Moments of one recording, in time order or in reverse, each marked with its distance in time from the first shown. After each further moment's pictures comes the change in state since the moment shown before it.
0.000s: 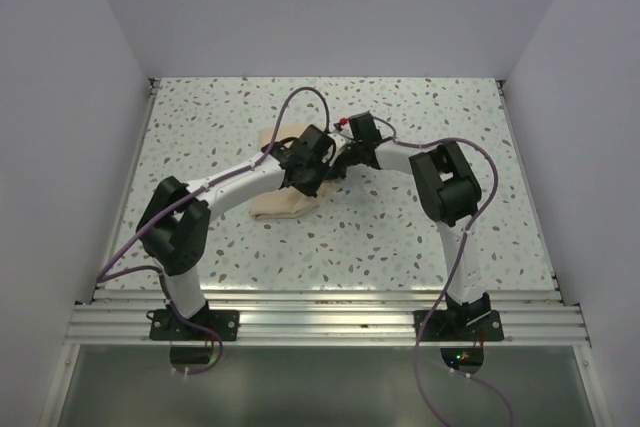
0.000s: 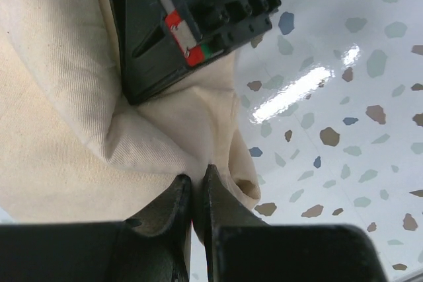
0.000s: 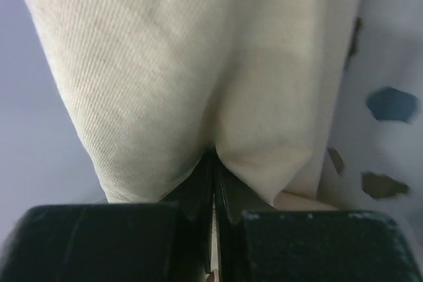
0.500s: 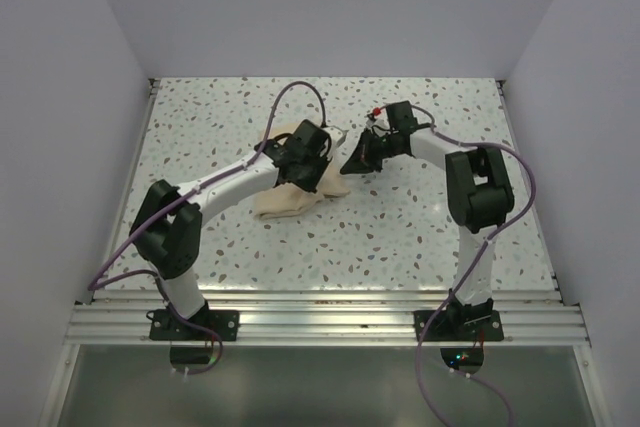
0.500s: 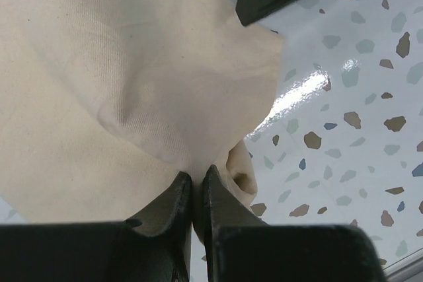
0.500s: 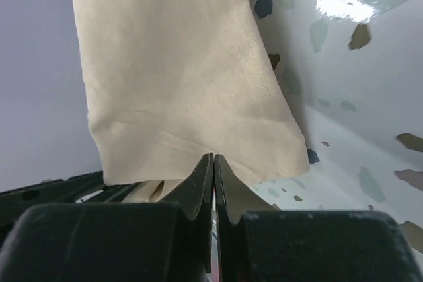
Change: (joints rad) left arm 0.021 -0.038 0.000 0.022 0.047 -0.013; right arm -0.181 -0.175 -0.044 -0.344 0.001 -0.315
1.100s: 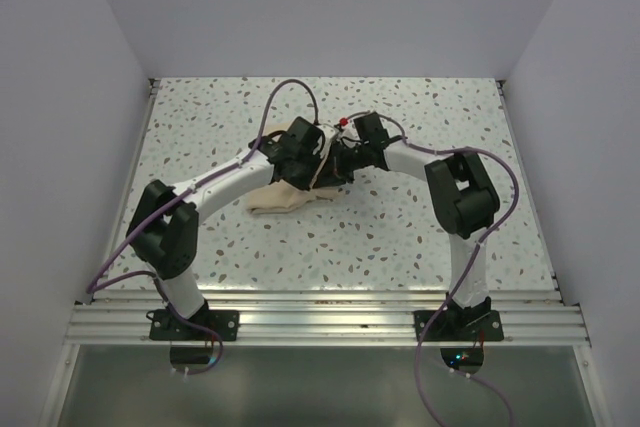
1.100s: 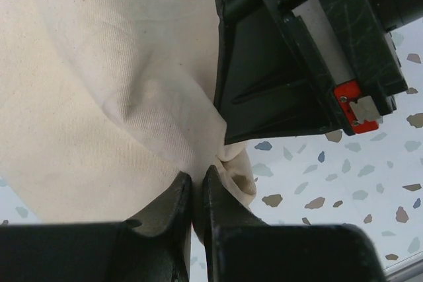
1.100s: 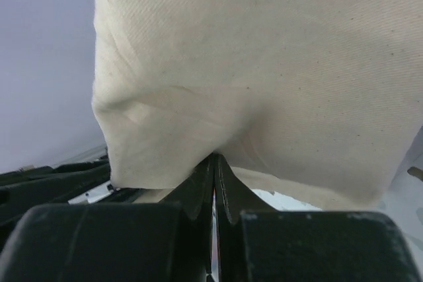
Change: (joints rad) left arm 0.030 -0.013 0.000 -0.048 -0.007 0.000; right arm 0.191 -0.007 -0.061 0.151 -0.052 0.084
